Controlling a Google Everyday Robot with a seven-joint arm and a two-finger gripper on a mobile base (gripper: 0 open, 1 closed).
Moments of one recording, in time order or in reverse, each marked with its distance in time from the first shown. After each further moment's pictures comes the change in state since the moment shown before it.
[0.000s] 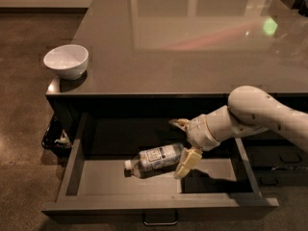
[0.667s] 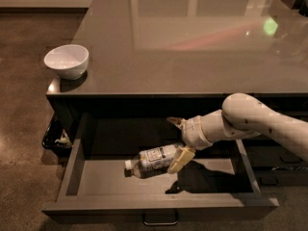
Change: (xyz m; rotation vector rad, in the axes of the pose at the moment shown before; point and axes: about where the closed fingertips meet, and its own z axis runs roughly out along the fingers) arm 0.013 -0.028 0.026 0.080 -0.035 -0.017
